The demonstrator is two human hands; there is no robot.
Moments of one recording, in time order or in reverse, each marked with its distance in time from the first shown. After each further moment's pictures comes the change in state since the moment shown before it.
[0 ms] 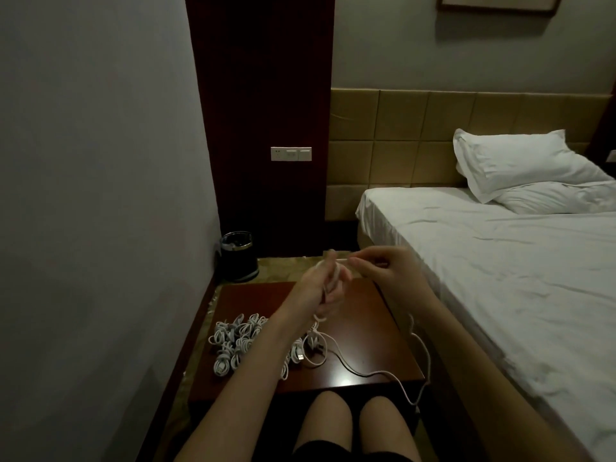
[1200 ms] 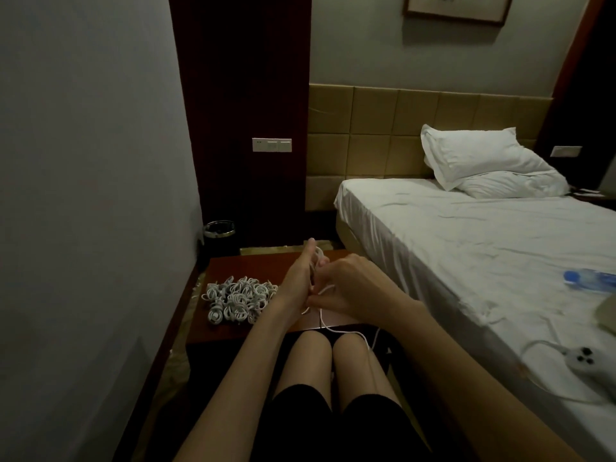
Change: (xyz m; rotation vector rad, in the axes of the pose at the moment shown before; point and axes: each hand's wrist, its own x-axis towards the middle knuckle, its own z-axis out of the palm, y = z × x) left_hand -0.094 -0.052 0.038 0.002 0.207 -0.057; right_hand -0.132 -0.065 0.034 -0.630 -0.360 -0.224
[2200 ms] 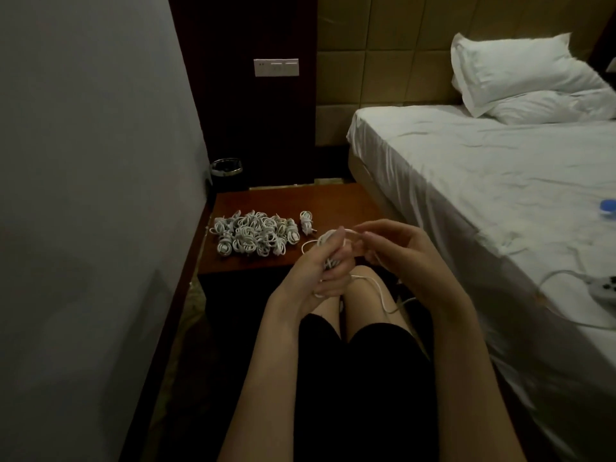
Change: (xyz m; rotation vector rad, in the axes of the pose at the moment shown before) left_hand -0.047 -0.067 0.002 -0.323 -0.333 -0.122; right_hand -0.072 0.027 0.052 1.277 0.227 0.472
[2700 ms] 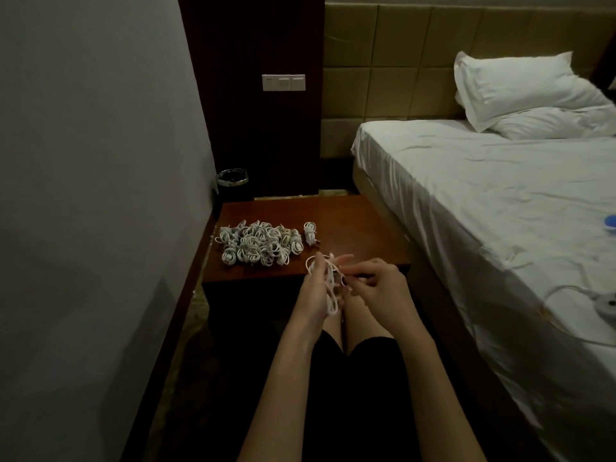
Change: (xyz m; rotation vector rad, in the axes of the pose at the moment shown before) left_hand 0.006 -0.028 -0.006 0.171 0.489 0.029; right_hand 0.007 0.057 0.020 -0.593 0.191 -0.052
